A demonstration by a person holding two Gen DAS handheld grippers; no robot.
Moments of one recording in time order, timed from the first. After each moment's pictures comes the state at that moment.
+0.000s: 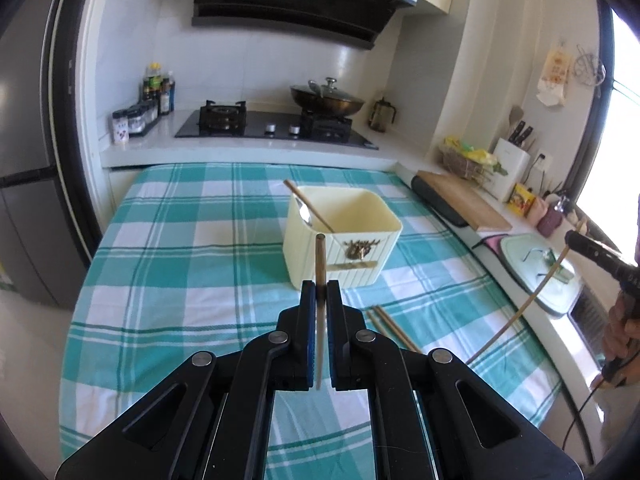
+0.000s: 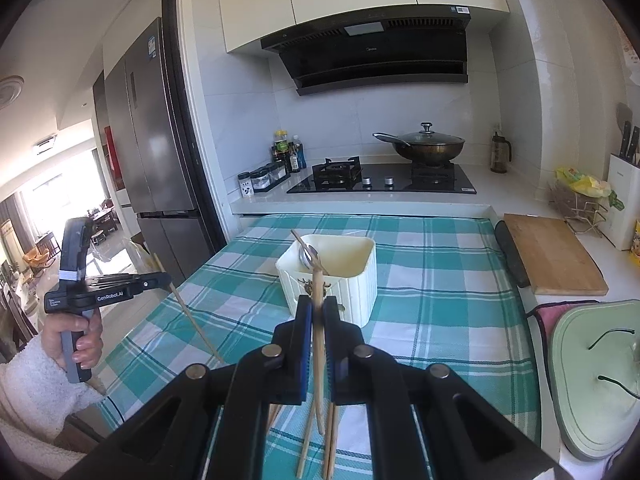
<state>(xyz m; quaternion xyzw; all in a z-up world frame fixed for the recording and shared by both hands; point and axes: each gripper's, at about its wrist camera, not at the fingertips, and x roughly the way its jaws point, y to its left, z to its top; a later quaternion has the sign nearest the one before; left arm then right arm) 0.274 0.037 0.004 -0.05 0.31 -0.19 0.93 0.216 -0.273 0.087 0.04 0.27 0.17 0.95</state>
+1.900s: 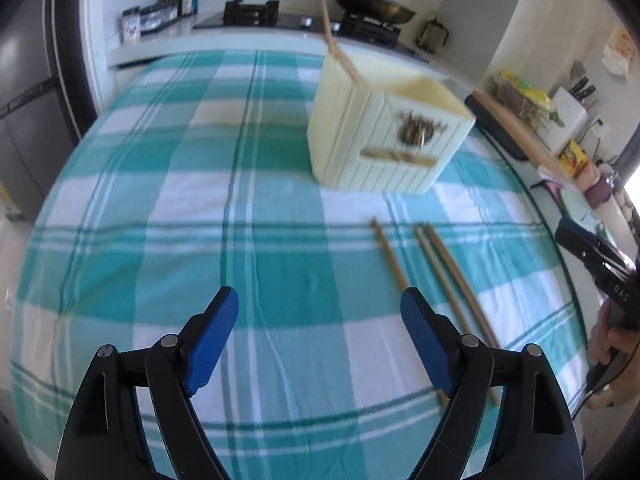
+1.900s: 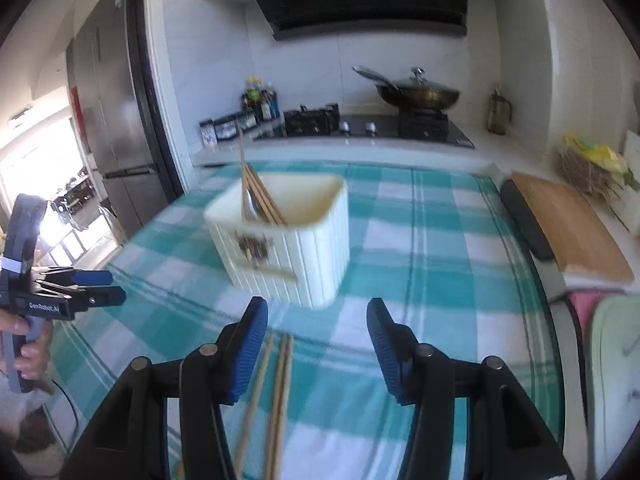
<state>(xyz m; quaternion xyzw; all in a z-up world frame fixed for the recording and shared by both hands) 0.303 -0.001 -0.135 -0.05 0.47 -0.11 0.88 0.304 -0.274 -0.036 0.01 0.36 0.12 0.92</state>
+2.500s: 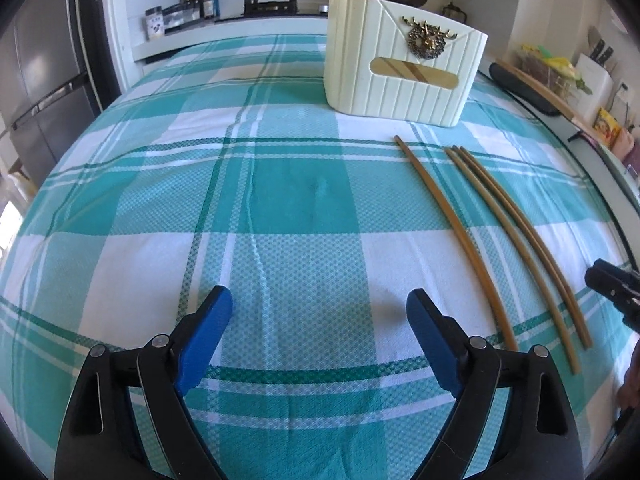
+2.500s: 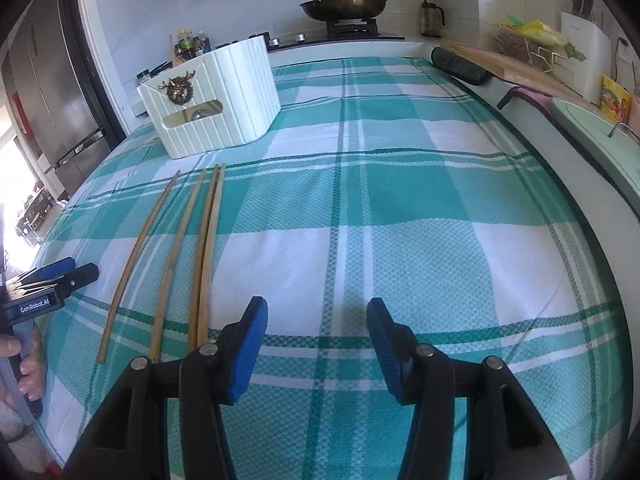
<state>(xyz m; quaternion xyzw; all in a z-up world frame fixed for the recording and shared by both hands) 0.264 -0.031 -0.196 -0.01 0.44 -0.05 0.90 0.226 -0.299 -0.143 0.06 0.45 0.04 0.89</state>
